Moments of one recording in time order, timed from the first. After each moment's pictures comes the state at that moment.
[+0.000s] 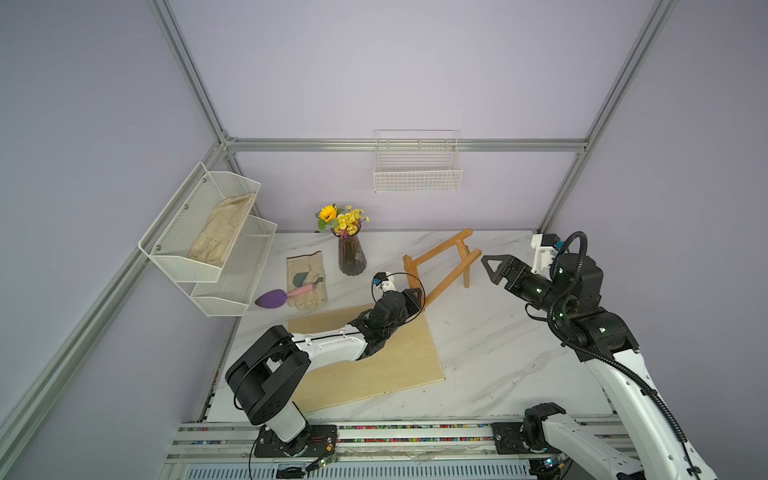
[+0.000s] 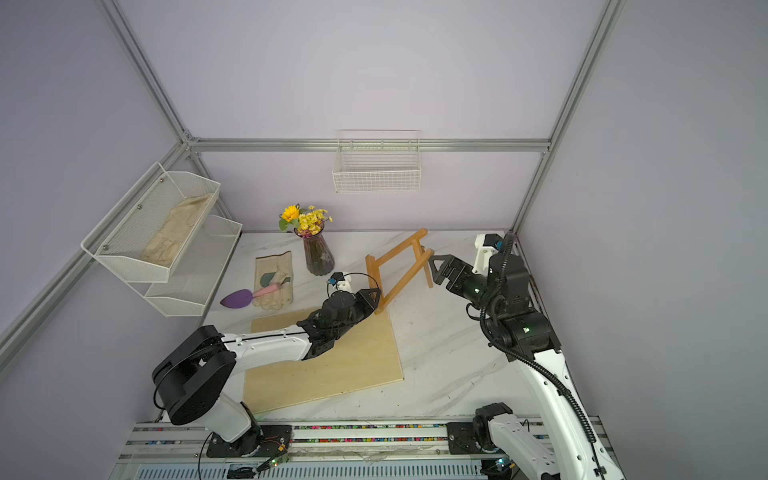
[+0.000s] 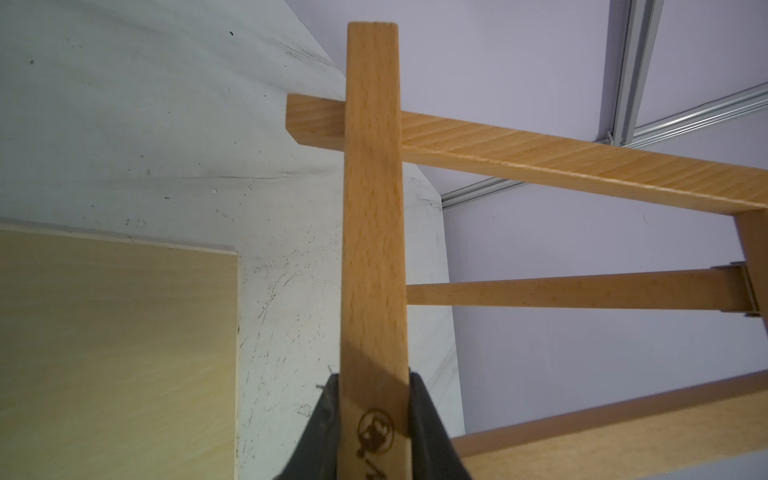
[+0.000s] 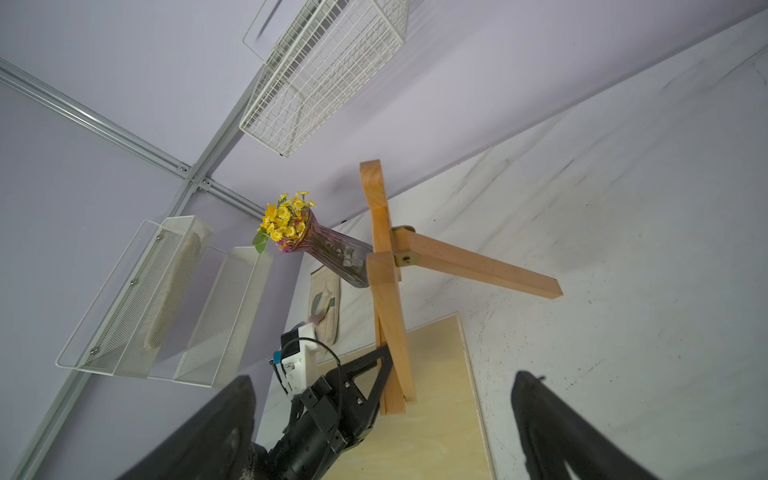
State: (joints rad) left arm -0.81 1.61 0.83 0.44 -0.23 -1.15; right arm 0.21 0.95 1.15 -0.52 -0.27 0.72
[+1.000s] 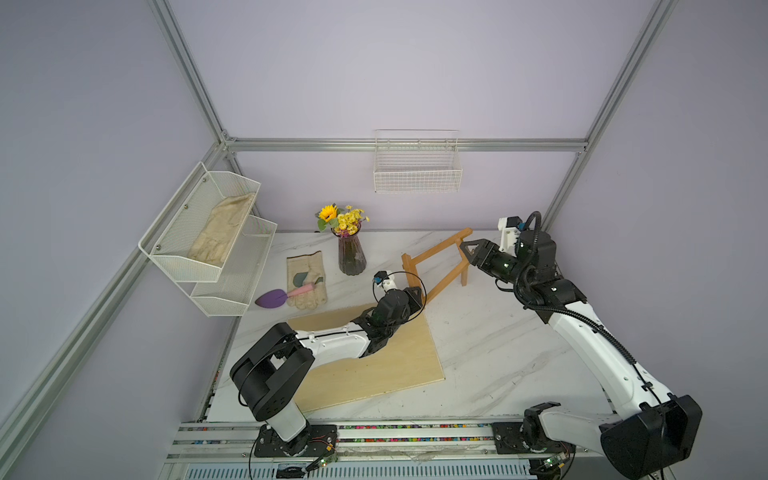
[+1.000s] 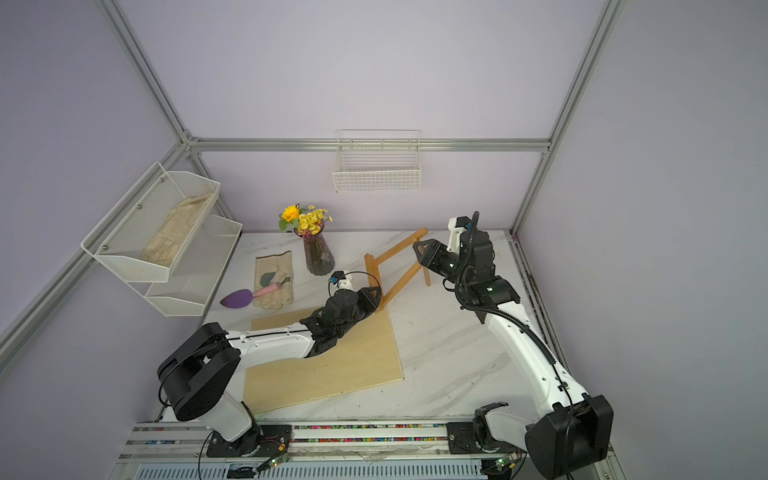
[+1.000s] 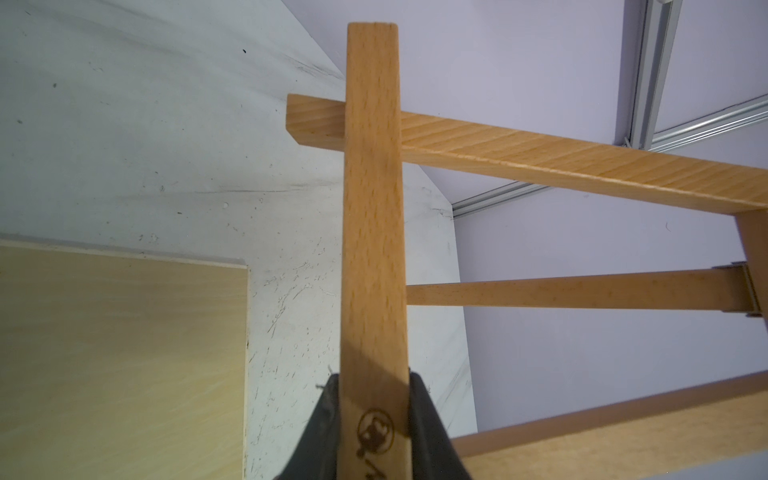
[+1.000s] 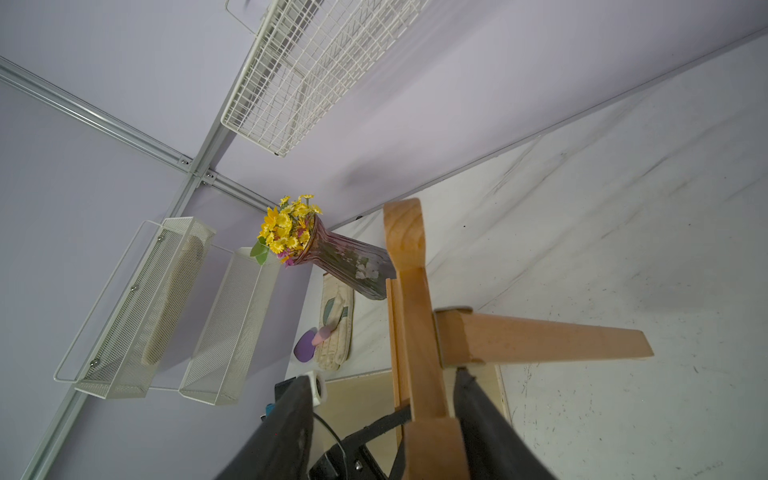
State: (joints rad) left arm -0.81 1.64 0.86 0.43 -0.27 -1.14; right arm 0.26 1.23 1.16 -0.25 -0.30 0.75
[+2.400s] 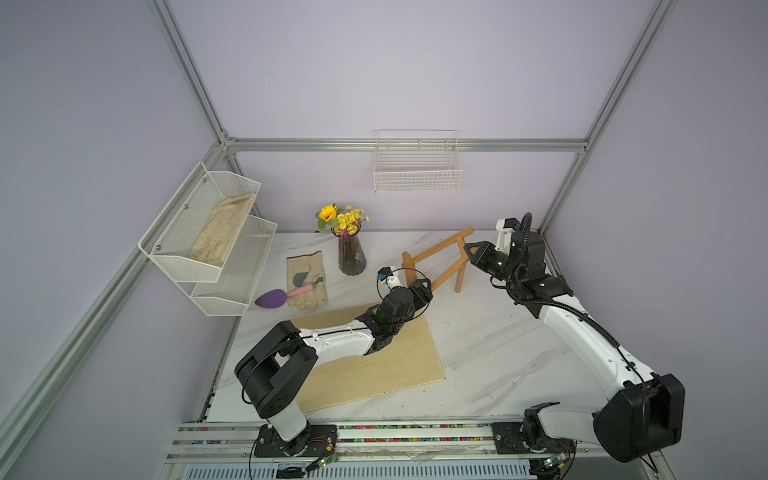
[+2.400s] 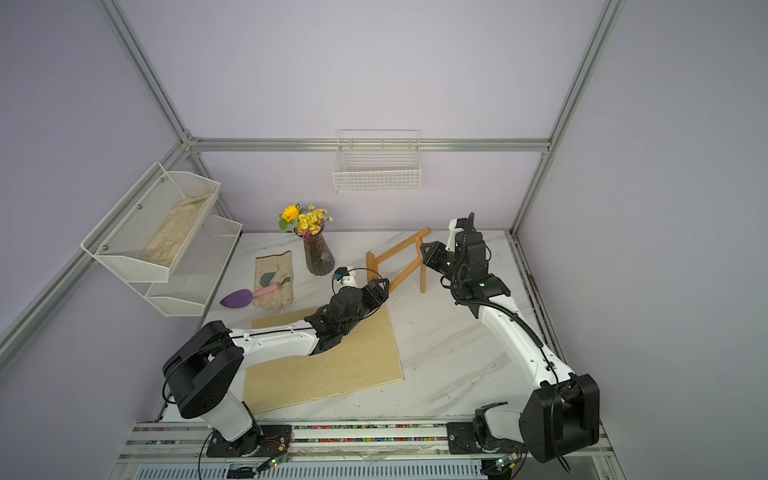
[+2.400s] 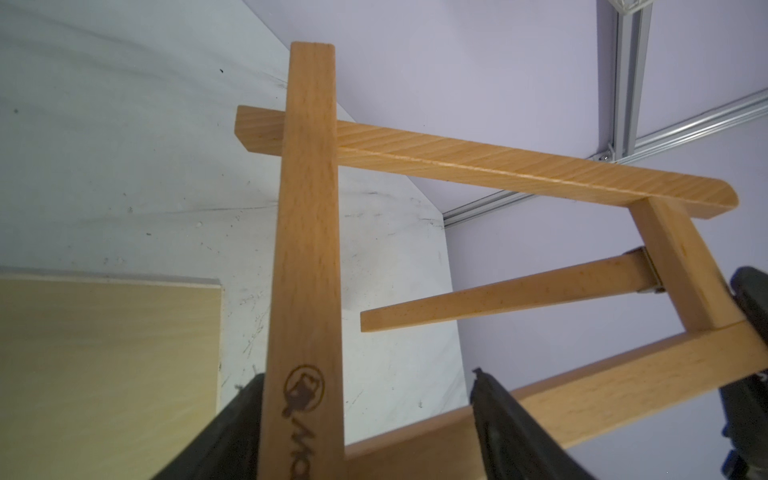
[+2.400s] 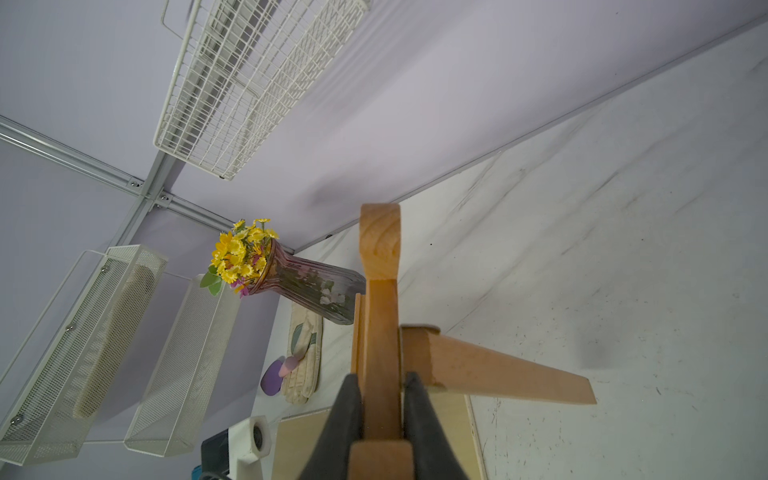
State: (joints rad) left arm -0.83 1.66 0.92 0.42 -0.31 -1.10; right arm 0.23 1.32 1.13 -0.16 -0.24 0.75
